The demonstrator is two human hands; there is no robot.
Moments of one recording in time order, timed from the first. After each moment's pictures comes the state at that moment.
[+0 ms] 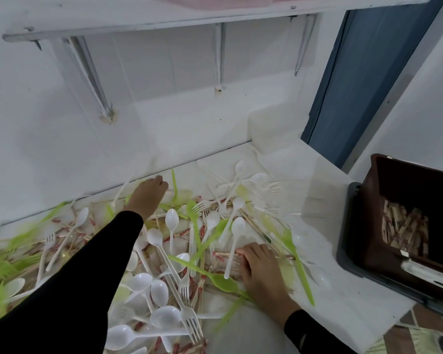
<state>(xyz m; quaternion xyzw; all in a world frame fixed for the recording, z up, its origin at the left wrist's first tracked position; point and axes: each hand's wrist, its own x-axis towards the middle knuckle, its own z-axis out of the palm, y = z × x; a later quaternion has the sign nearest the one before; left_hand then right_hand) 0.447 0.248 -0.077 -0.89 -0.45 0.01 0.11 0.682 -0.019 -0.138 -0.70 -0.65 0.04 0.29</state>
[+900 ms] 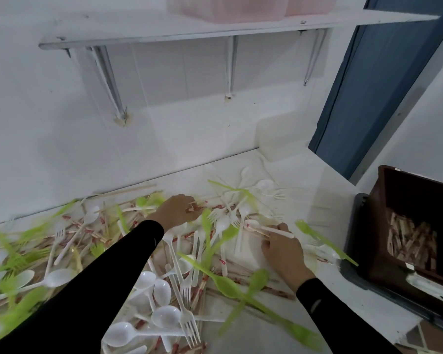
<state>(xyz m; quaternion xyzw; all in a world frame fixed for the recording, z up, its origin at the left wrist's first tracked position) 0.491 0.206 -0.075 -0.85 -0.48 -0.03 -0.19 0.729 0.023 -0.096 -0.82 -0.55 0.07 0.12</state>
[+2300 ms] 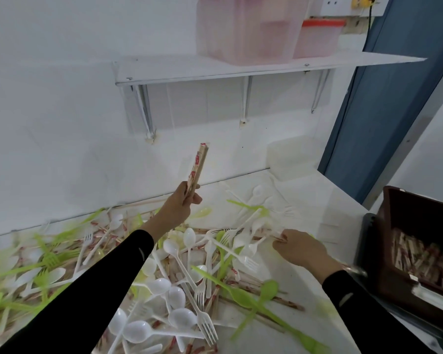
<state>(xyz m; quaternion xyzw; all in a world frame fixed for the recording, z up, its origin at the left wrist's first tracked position) 0.459 0.171 -0.011 -0.76 -0.46 -0.32 -0.34 0.737 0.020 -0.012 -0.80 -0.57 0.20 0.02</state>
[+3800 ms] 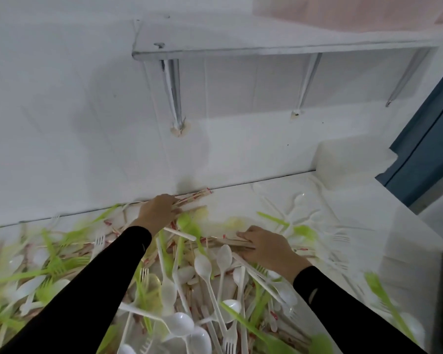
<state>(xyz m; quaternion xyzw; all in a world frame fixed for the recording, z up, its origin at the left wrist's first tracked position) 0.364 0.280 -0.069 -0.75 -0.65 -0.01 -0.12 0.637 0.163 -0.068 -0.62 -0.75 0.22 0.05</state>
